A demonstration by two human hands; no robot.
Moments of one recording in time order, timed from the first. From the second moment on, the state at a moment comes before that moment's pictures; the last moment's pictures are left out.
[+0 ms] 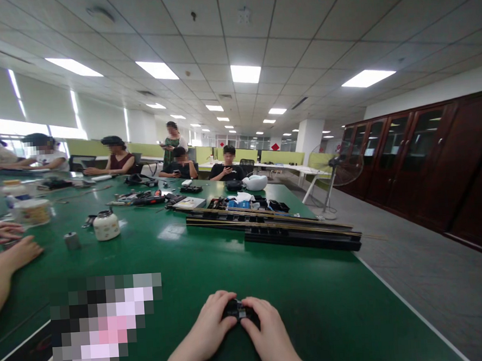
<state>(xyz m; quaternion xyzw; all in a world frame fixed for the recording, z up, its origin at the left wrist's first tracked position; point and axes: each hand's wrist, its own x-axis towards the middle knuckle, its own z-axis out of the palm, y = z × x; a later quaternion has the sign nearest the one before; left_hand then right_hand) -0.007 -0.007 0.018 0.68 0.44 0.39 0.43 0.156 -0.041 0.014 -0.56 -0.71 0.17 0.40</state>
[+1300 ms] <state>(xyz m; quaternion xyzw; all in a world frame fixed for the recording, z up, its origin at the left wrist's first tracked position) -0.007 -0.003 0.009 0.65 0.46 0.42 0.43 0.158 -0.041 0.011 -0.58 -0.70 0.17 0.39</state>
